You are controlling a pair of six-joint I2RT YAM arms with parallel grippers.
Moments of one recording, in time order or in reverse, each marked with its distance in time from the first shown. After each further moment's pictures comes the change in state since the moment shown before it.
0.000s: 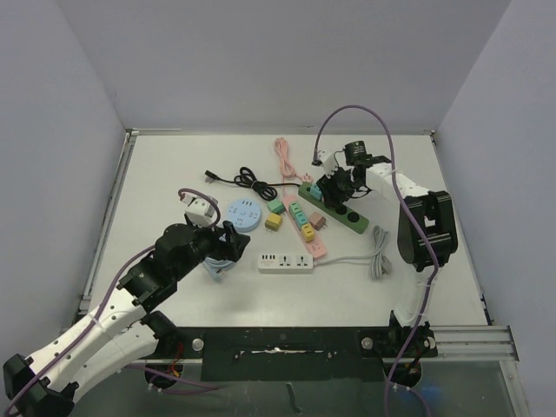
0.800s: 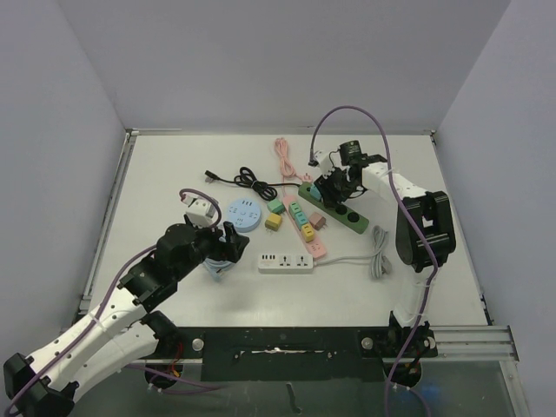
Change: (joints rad) left arm 0.000 0.009 0.000 -0.027 -0.017 0.000; right arm 0.027 0.000 0.019 -0.053 0.055 0.038
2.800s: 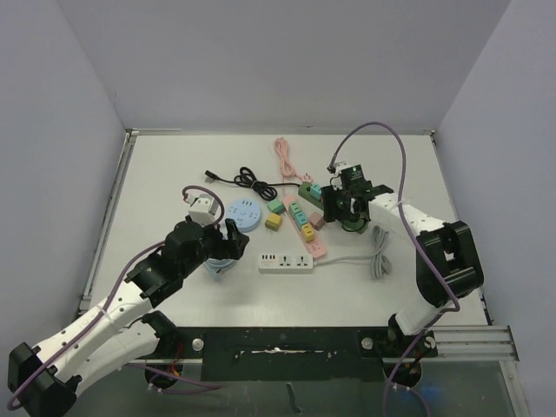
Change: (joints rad) left arm 0.000 0.066 0.001 -0.018 -0.055 -0.051; right arm 0.075 -0.326 -0.384 0.227 0.248 0.605
